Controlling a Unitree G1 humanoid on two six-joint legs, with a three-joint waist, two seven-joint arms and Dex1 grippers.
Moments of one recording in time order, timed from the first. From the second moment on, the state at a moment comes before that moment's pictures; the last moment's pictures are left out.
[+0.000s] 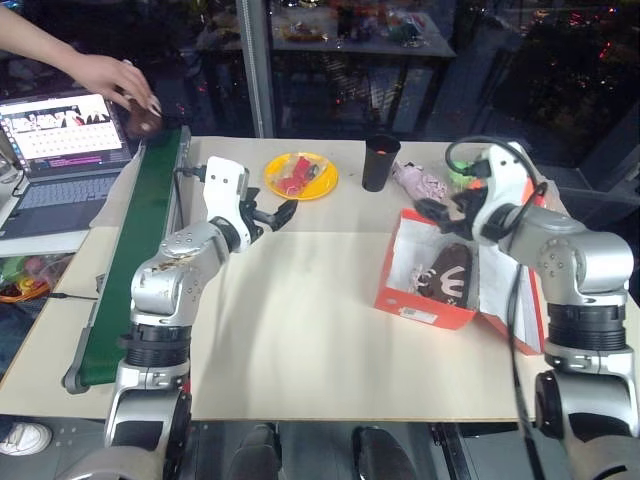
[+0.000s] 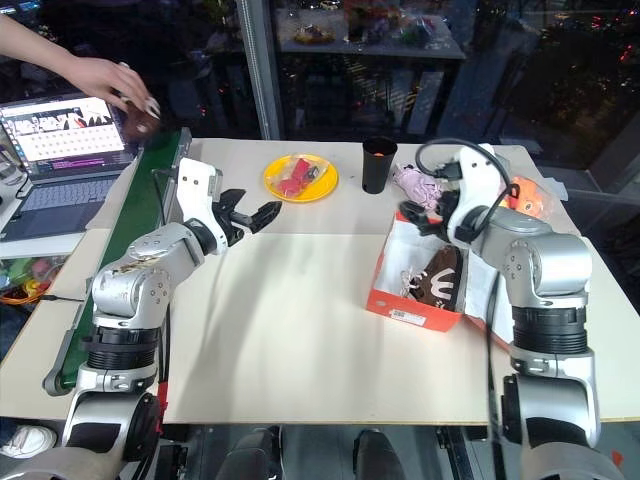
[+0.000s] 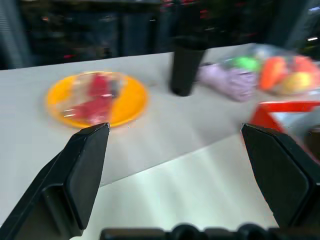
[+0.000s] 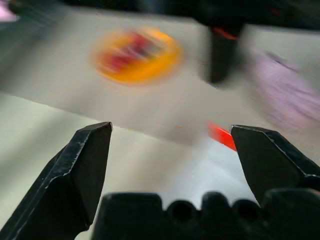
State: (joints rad) left arm -0.64 0.37 0.11 -0.05 -0.38 0.70 -0.28; right arm -0.75 -0.51 -0.19 -0.11 0.60 1.01 0.39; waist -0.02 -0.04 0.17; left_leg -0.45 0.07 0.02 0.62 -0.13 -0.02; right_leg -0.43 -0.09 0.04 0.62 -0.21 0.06
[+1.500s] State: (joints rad) left arm -0.76 0.64 0.34 0.61 -0.20 0.36 -0.27; right arm -0.58 -0.32 0.15 -0.10 0.35 0.57 0.61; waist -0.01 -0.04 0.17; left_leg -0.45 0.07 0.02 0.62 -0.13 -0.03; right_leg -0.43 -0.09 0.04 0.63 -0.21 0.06
